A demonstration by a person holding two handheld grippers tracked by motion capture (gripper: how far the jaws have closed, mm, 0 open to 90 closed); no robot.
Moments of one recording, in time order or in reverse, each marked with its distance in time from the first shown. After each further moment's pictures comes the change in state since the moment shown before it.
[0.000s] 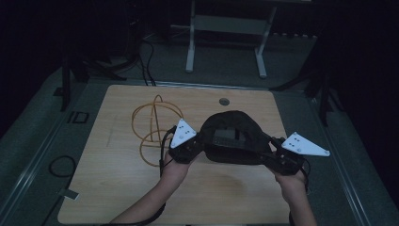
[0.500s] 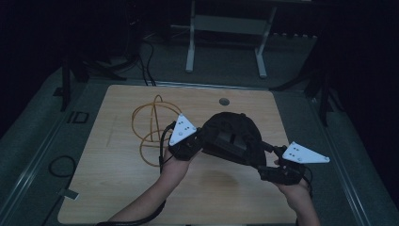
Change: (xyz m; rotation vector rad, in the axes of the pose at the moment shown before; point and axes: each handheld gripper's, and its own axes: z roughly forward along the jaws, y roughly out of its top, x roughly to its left) left arm -0.004 0.017 -0.007 -0.038 0.010 0.030; right arm 0.001 -0.023 -0.011 0.077 0.117 -0.006
